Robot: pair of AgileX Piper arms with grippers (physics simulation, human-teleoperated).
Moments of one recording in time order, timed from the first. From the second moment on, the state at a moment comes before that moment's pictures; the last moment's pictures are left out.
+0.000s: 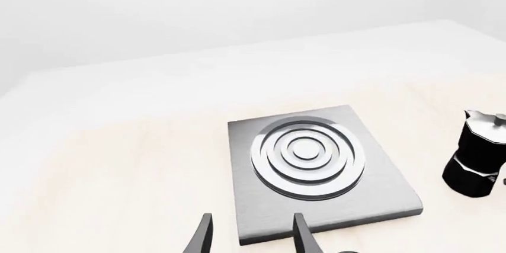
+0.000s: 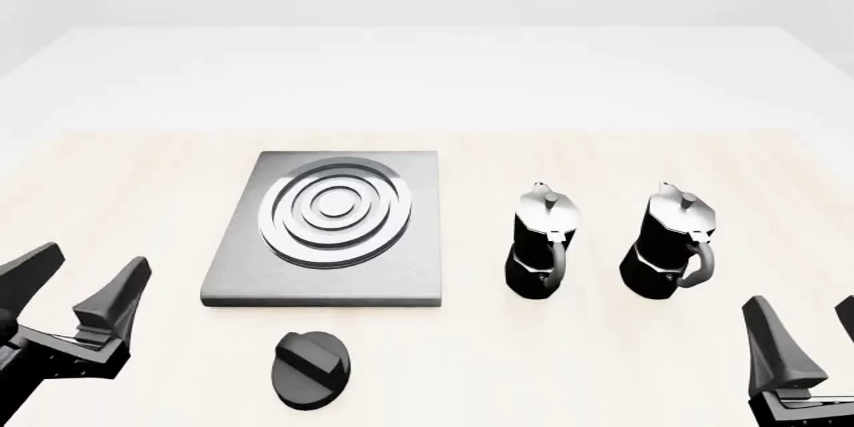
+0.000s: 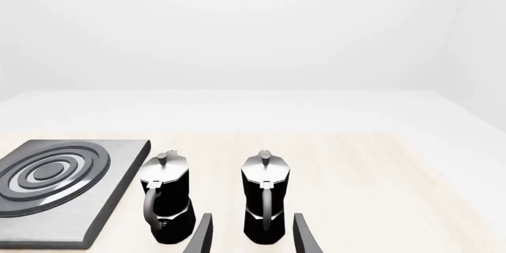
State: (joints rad) left arm -0.13 0.35 -0.21 0.04 0.08; right arm 0.01 0.01 0.00 0.00 0.00
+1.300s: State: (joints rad) left arm -0.43 0.81 -0.26 0.23 0.04; right arm 0.02 0.01 0.00 0.01 0.00
